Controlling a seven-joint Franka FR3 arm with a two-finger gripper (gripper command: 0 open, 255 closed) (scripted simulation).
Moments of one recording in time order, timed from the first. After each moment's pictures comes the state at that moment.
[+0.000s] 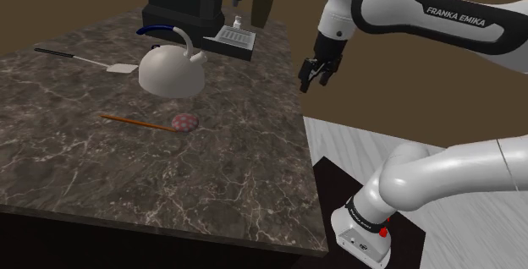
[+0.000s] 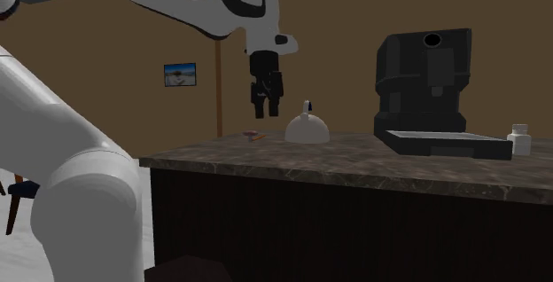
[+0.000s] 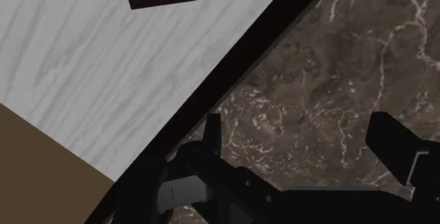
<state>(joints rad) 0.03 -0.65 0.12 -2.27 -0.01 1.59 0.27</state>
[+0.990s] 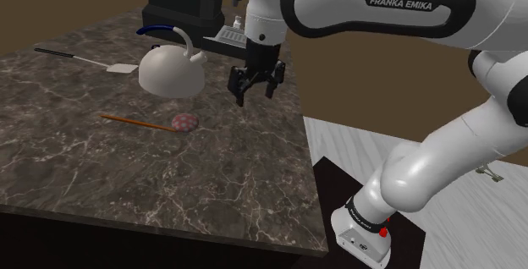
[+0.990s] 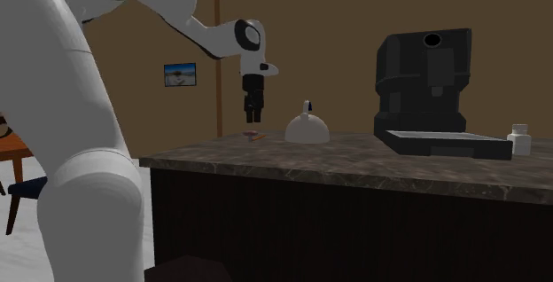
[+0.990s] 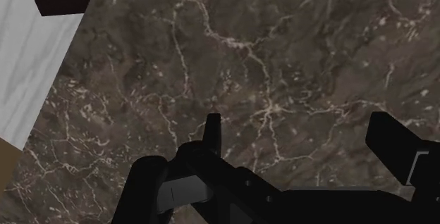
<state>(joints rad) 0.09 -0.25 0.41 -1.97 0.06 1.66 0.68</state>
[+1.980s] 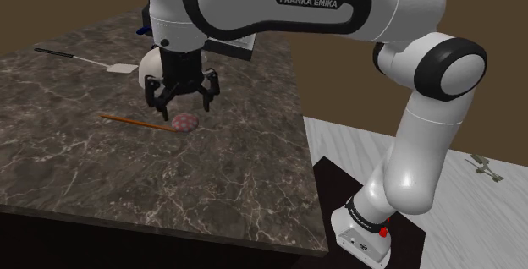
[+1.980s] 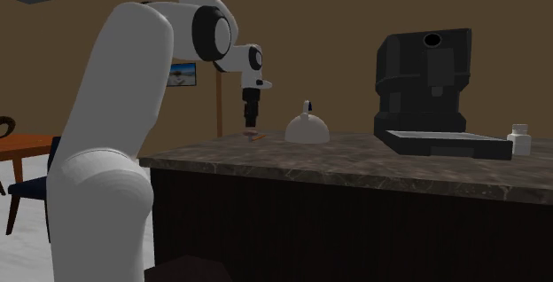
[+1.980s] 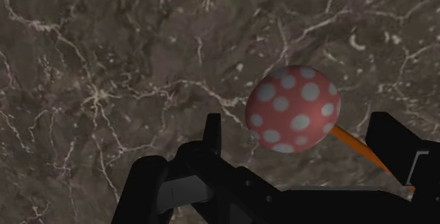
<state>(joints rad) 0.24 0.29 0.55 -1.45 -0.14 1.60 1.04</state>
